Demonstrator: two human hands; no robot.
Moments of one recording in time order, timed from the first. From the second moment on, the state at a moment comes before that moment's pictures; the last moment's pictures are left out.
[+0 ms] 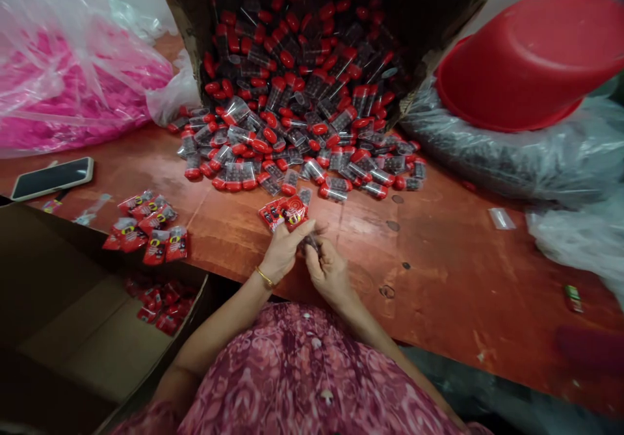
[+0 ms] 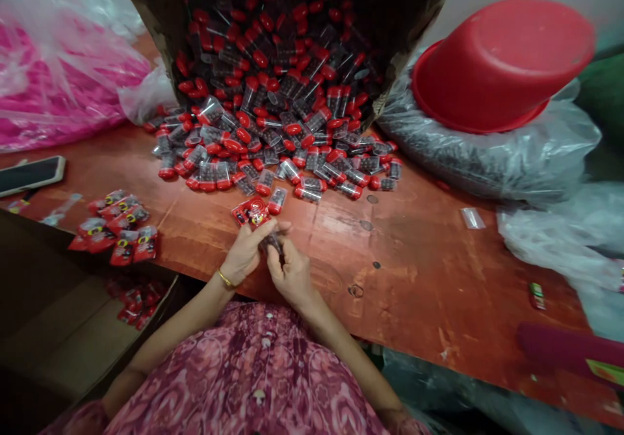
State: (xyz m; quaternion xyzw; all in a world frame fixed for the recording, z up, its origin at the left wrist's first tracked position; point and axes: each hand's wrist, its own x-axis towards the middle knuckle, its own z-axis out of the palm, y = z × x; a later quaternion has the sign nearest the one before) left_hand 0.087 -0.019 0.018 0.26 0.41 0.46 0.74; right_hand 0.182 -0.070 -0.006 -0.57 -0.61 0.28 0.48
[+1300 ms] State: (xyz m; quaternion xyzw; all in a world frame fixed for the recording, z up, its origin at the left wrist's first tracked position) left_hand 0.076 -0.026 0.012 0.43 0.39 0.26 0.77; right_hand 0.229 -0.032 0.008 -0.51 -0.53 0.44 0.52
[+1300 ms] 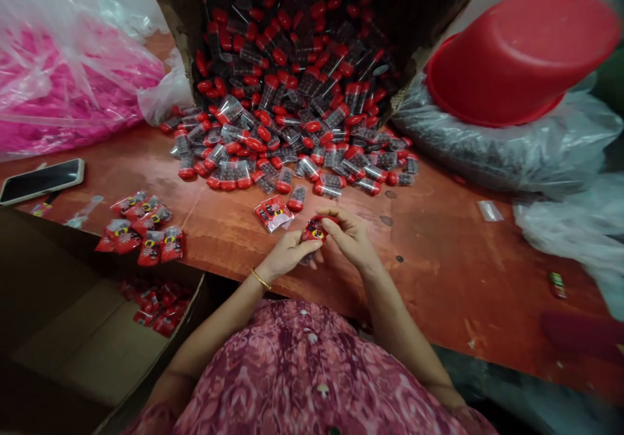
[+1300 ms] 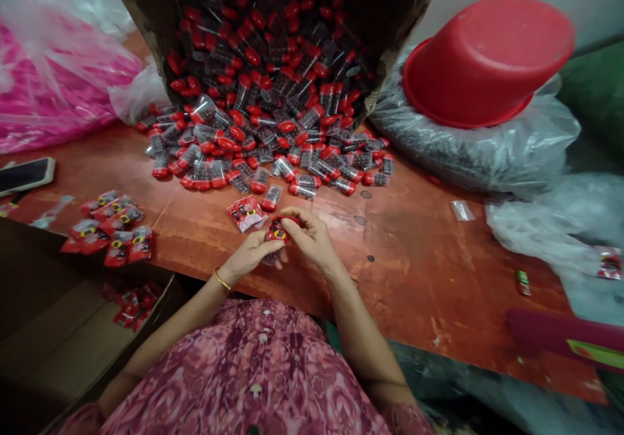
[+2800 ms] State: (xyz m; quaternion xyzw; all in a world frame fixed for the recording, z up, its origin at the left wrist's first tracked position) left_hand 0.096 -0.032 0.002 0.36 0.47 0.46 0.65; right_hand 0.206 -0.057 -0.006 -0.56 -0.42 0.49 0.51
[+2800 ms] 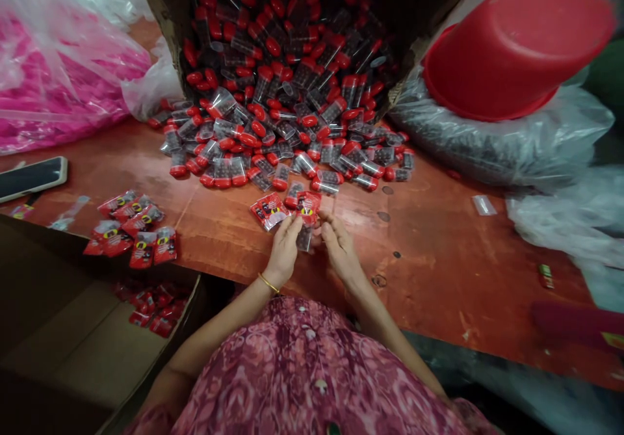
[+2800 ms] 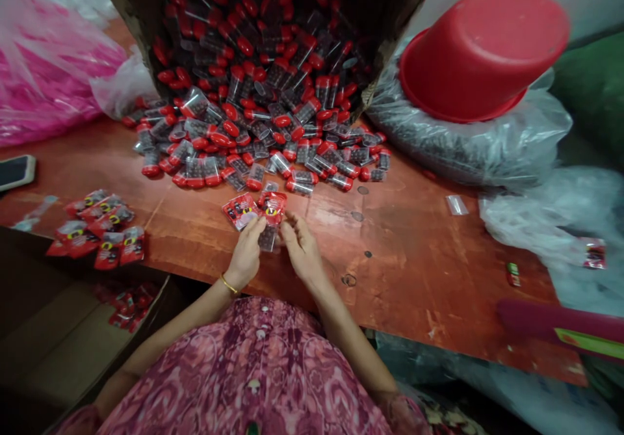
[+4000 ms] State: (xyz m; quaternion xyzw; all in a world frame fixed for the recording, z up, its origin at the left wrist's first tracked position) left_hand 0.081 0.007 0.014 0.45 0.46 0.42 0.65; right_hand 0.245 -0.066 -0.027 -0.76 -0.60 0.13 0.23
